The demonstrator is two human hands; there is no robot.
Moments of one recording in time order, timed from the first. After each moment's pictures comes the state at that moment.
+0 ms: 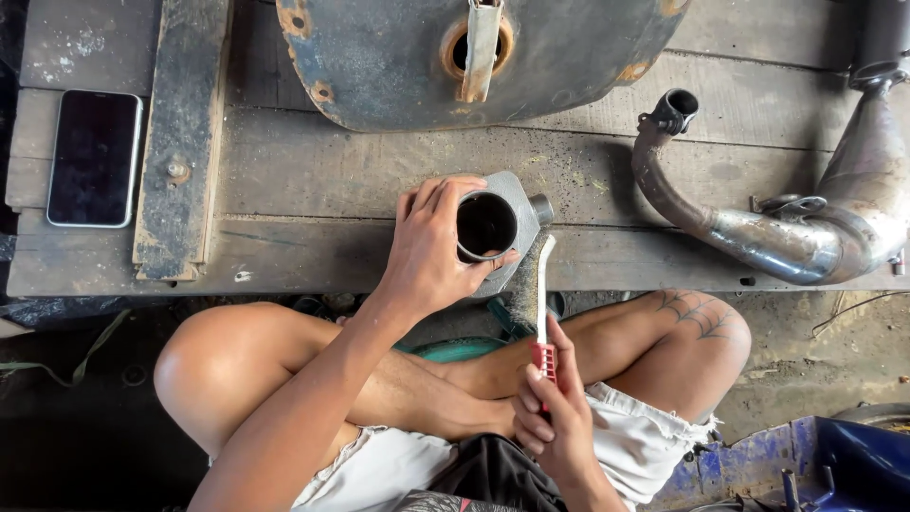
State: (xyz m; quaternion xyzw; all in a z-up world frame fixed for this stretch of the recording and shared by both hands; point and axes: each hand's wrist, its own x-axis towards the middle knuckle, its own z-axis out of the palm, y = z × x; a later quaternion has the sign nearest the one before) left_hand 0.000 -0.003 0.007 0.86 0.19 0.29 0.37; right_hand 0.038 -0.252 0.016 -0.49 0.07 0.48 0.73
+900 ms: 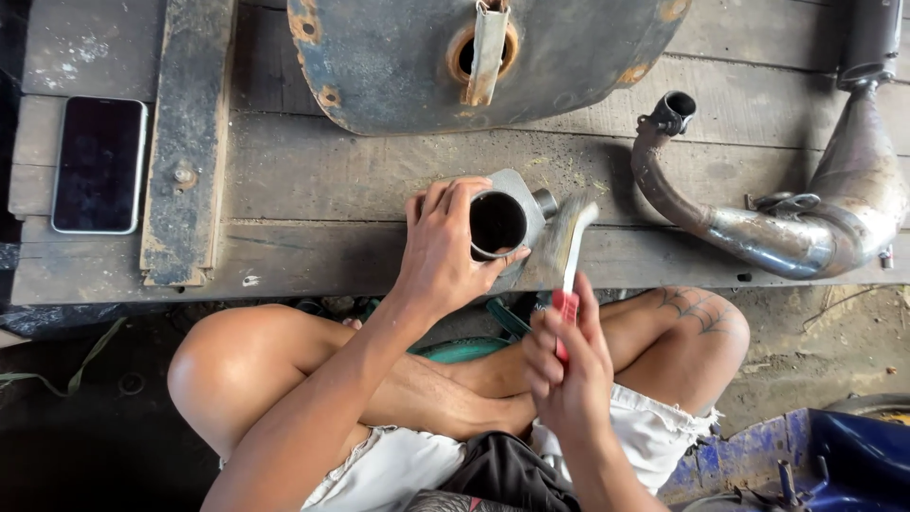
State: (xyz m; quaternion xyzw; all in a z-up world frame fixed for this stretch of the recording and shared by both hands) left_hand 0.002 -0.008 0.007 0.85 0.21 0.30 0.37; right_hand 0.049 -0.195 0.051 -0.45 0.07 0.43 0.78
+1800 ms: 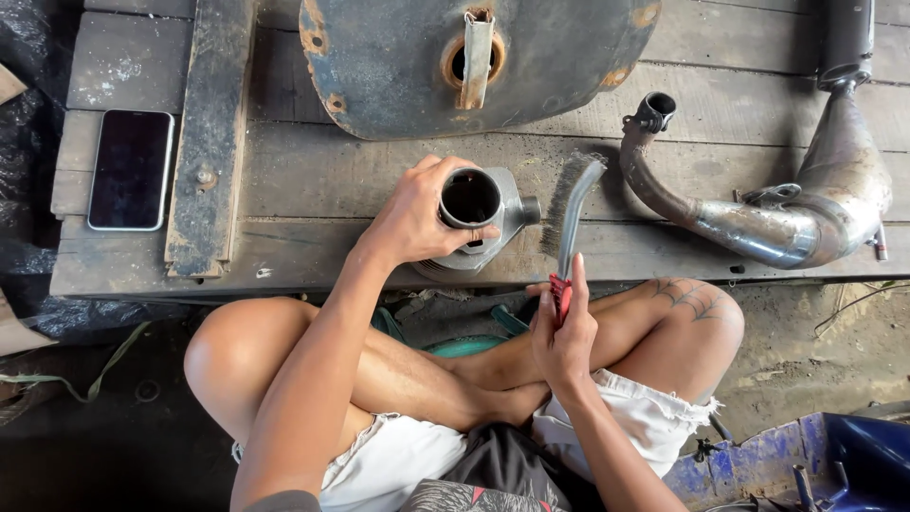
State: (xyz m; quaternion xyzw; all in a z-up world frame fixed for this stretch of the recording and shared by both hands) left_hand 0.000 0.043 -0.008 0.83 0.11 0.25 0.48; right_hand 0.074 -0.218 -0.027 -0.79 -0.40 0.01 0.47
